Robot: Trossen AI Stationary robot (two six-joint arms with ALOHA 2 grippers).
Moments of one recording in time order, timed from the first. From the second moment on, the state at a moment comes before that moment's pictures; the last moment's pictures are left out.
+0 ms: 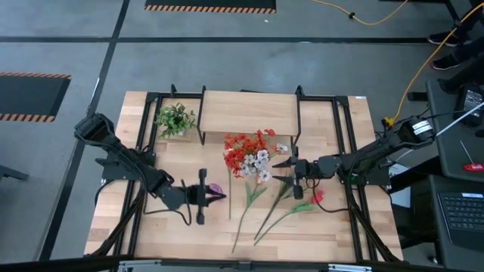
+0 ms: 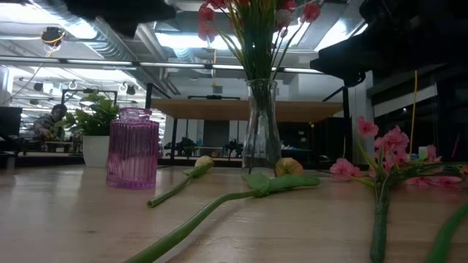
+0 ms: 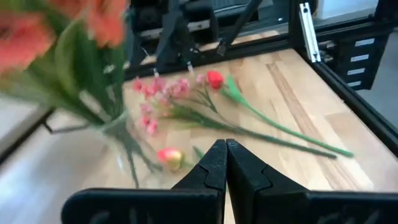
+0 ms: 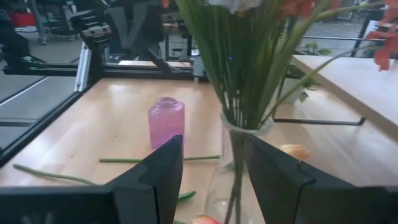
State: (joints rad) left arm -0.62 1.40 0.61 0.45 -0.67 -0.04; right arm 0.31 1.26 0.28 0.86 0.31 0.02
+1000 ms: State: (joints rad) left arm -0.36 1.03 0.25 0.59 -0.52 -0.09; right arm 0.13 1.26 0.29 0.83 0.15 0.00
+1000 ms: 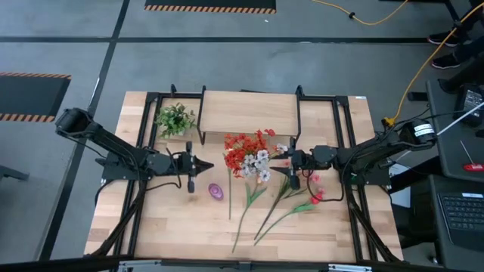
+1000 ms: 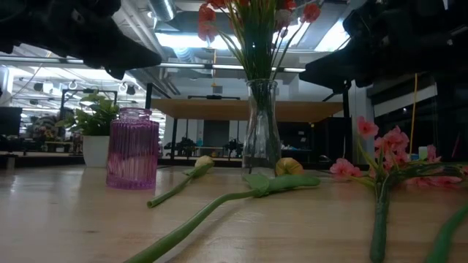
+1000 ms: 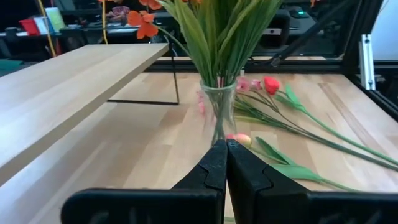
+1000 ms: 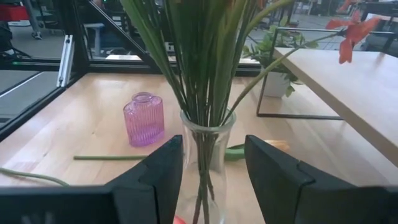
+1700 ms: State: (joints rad) left arm -0.36 1.03 0.25 0.59 -0.51 -0.12; right arm 0.13 1.26 0.29 0.83 0.16 -0.07
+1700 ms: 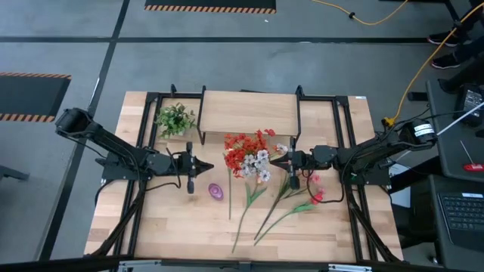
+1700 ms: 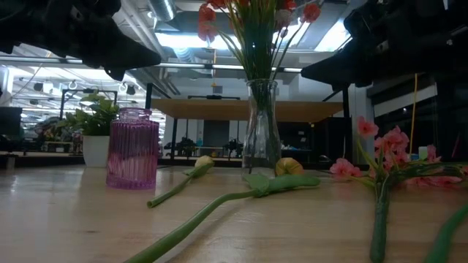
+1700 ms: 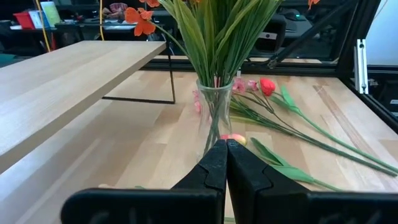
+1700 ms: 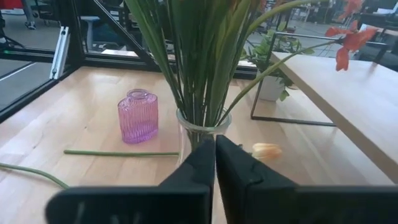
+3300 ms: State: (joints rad) left arm -0.36 1.03 0.25 0.59 -0.52 -0.09; right arm 0.10 1.63 0.29 1.17 0.17 0.05
